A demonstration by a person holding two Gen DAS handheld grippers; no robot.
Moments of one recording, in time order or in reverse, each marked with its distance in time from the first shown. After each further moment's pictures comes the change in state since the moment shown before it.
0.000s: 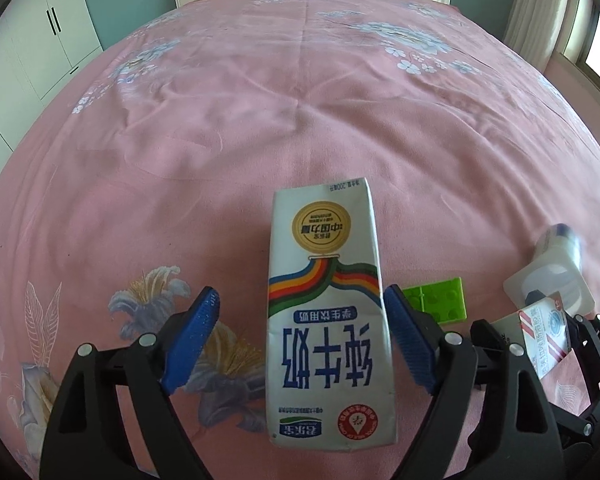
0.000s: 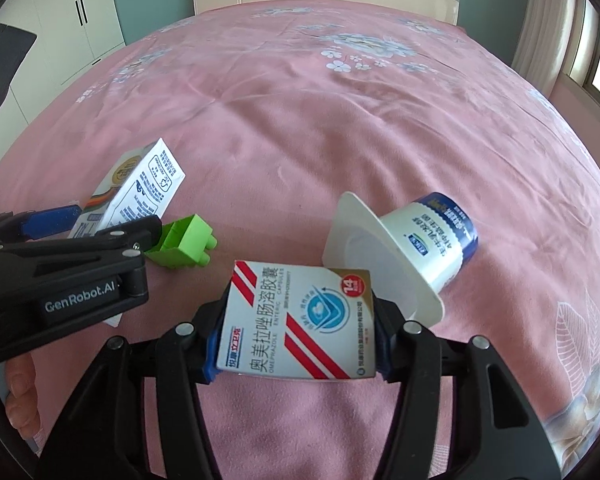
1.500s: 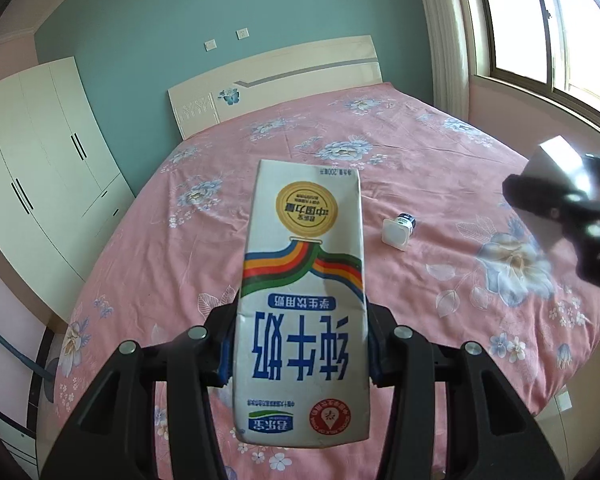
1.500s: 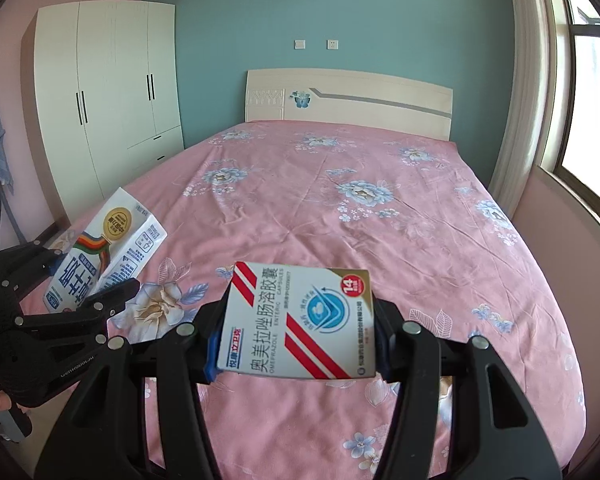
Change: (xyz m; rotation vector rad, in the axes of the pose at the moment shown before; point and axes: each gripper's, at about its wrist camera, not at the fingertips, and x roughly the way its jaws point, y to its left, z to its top) left arm -0.398 0.018 -0.175 0.271 -0.403 0.068; right arm -0.436 0.028 -0.094 -0.102 -0.390 0.066
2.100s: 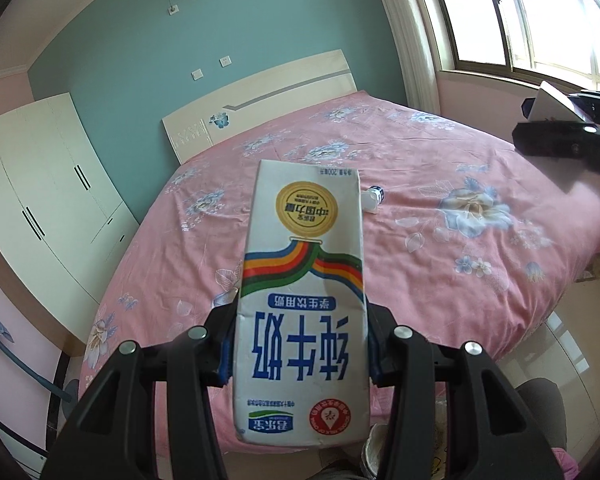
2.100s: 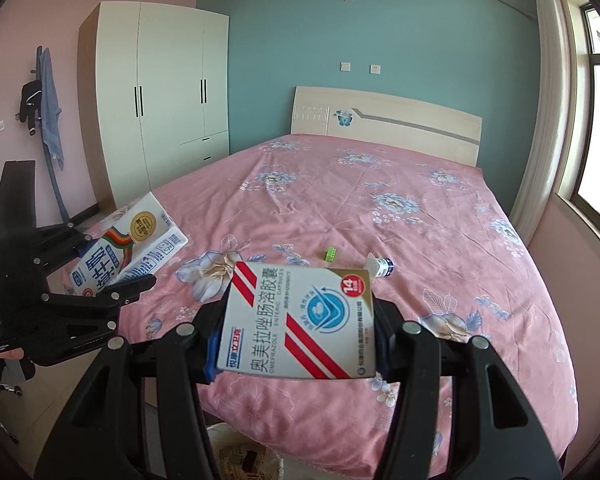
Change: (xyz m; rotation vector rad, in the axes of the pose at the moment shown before) left arm -0.125 -0.010 -0.106 0.105 -0.060 -0.017; right arm -0.164 0.044 -0.086 -0.105 -0.054 0.119
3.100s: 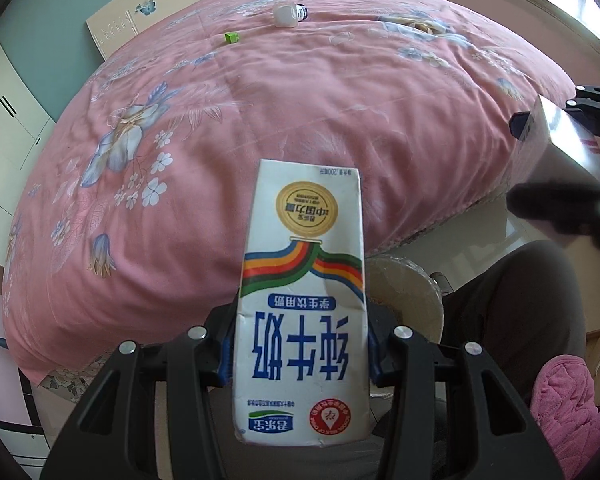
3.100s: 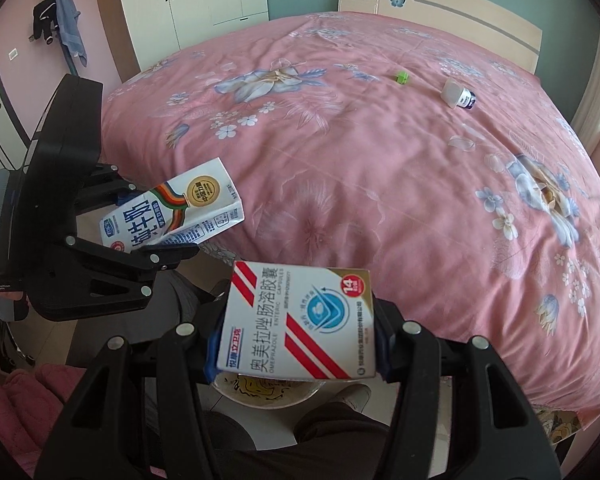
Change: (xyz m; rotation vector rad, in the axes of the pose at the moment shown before) left arm 0.102 -0.084 -0.195 0.043 0.419 -0.234; right arm 0.108 0.063 -0.222 -0.038 0.433 0.149
